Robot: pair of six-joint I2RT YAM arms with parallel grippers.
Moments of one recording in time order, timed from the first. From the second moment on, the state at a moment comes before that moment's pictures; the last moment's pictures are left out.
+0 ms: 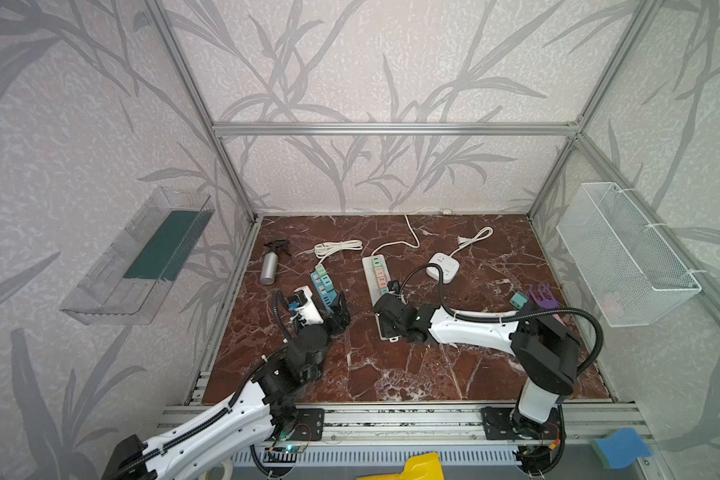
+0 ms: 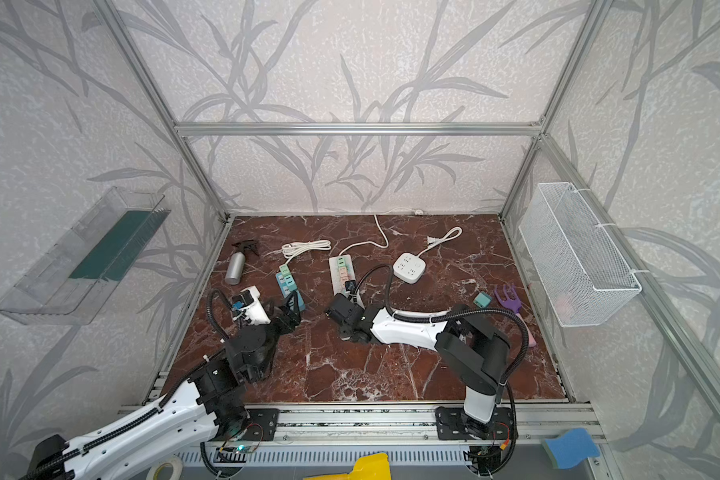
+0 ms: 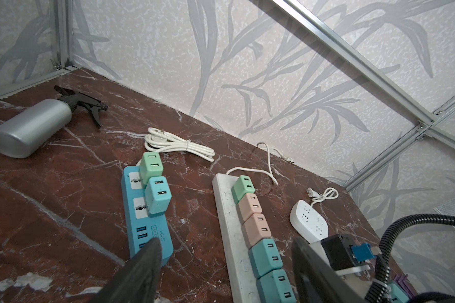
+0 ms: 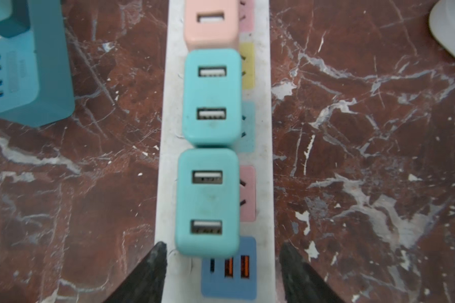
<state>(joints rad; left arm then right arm) -0.84 0.64 0.35 0.09 -0.74 -0.65 1.02 1.75 1.10 -0.37 0.35 0.71</state>
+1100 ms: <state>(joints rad) -0.83 0.75 0.42 0.06 -0.69 -0.63 0.82 1.63 1.16 -0.43 0.28 0.44</state>
